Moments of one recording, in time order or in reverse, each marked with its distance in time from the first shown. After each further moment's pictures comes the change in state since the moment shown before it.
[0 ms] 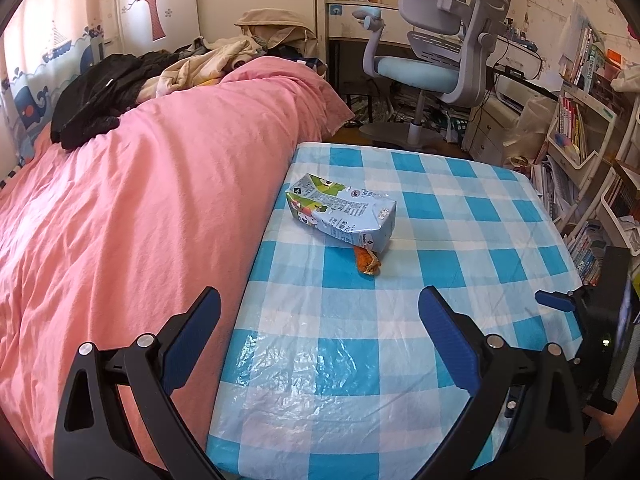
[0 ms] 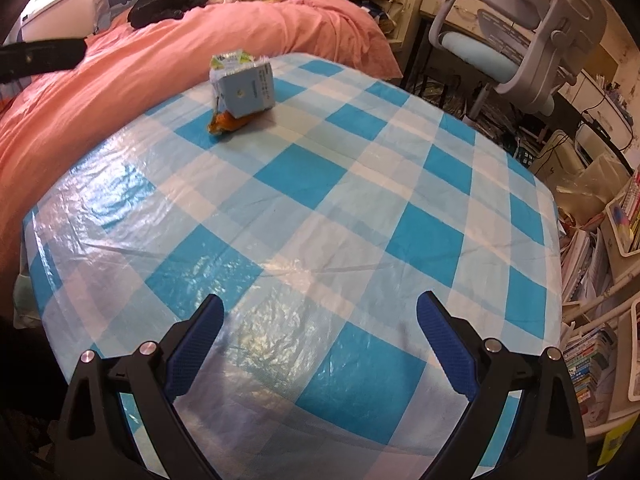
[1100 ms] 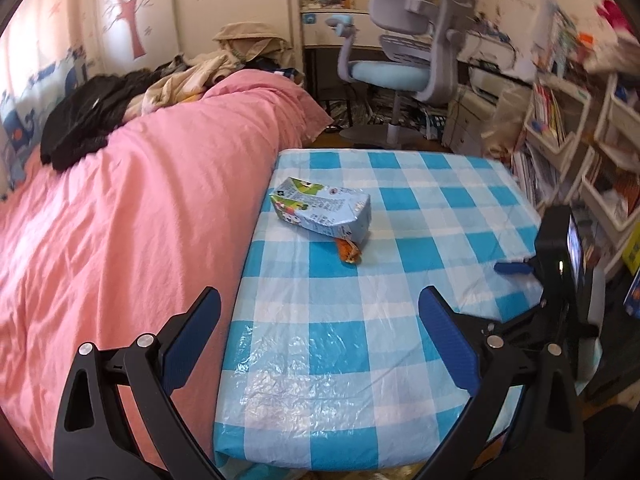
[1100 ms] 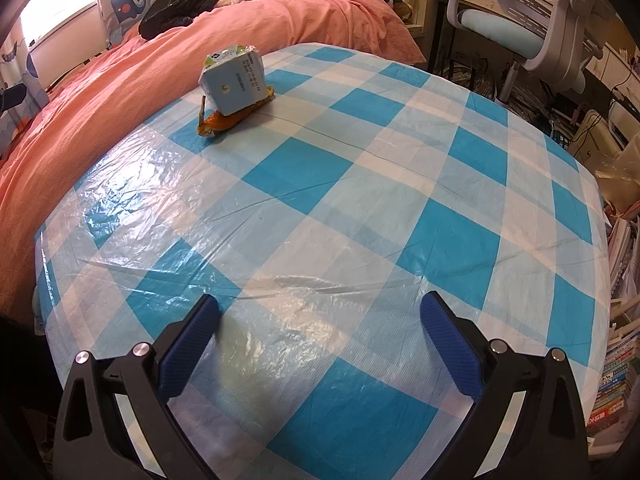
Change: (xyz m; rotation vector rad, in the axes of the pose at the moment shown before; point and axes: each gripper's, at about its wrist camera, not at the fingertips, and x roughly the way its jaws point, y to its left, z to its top) left arm -0.029 -0.011 -0.016 0.110 -0.032 -0.029; right arm 0.026 -0.023 0.008 0.044 -0.006 0.163
